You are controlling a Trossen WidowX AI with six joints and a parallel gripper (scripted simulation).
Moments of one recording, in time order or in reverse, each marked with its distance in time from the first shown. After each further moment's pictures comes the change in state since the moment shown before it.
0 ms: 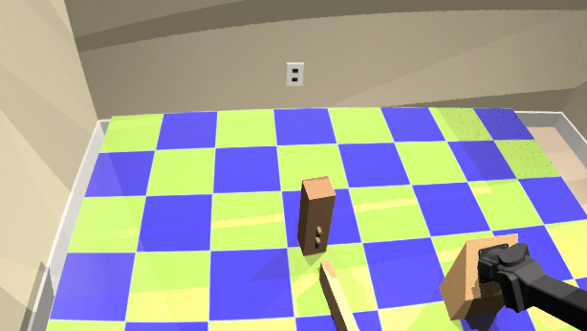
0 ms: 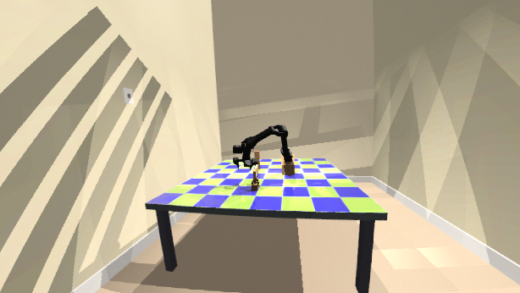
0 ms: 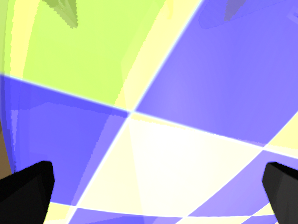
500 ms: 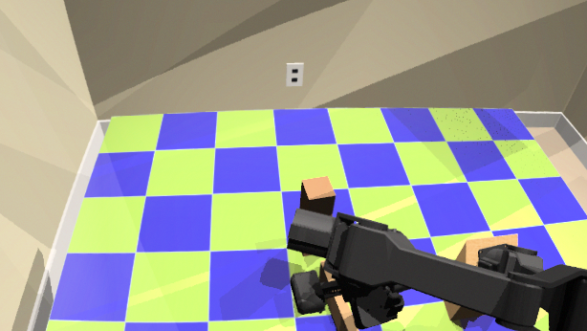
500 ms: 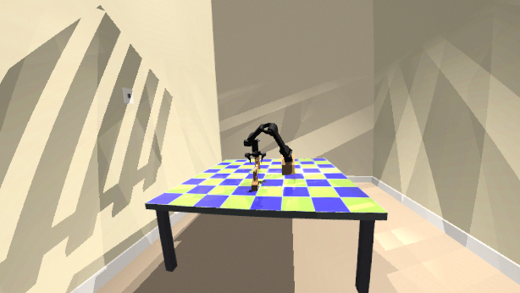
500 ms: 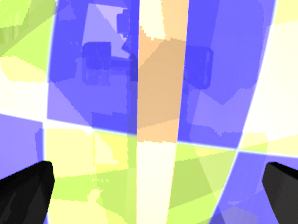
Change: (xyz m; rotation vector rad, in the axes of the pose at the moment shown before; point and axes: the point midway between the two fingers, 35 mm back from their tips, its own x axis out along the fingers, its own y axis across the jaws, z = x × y) arm 0.034 0.124 -0.145 0.250 -0.343 0.210
